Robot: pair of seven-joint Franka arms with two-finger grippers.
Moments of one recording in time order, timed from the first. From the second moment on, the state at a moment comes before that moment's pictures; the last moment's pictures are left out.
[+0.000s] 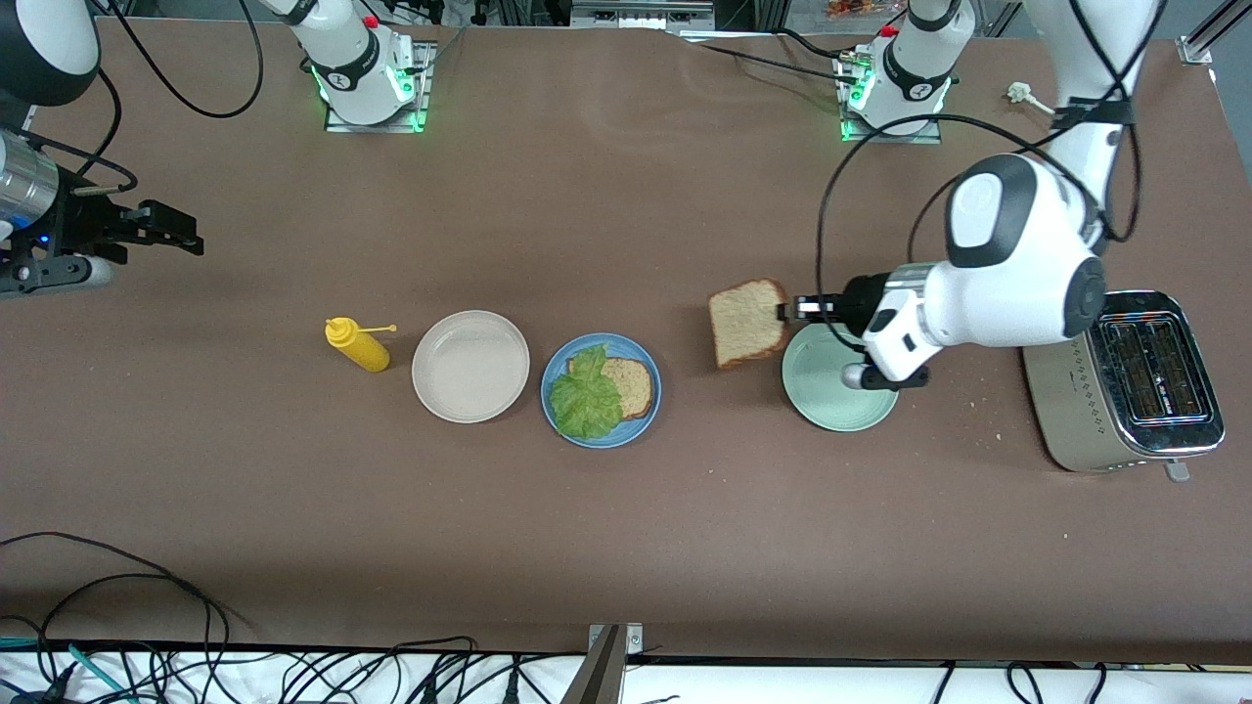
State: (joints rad) left arm -0.26 0.35 -0.01 -1.69 -0.71 1.83 -0.15; right arm 0.11 0.01 -0.16 -1.76 0.01 1.65 -0.13
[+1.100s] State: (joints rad) left arm -0.59 0.73 0.08 -1.41 -1.08 2.13 -0.27; right arm 0.00 0.01 -0.06 -1.68 -0.02 1.61 0.09
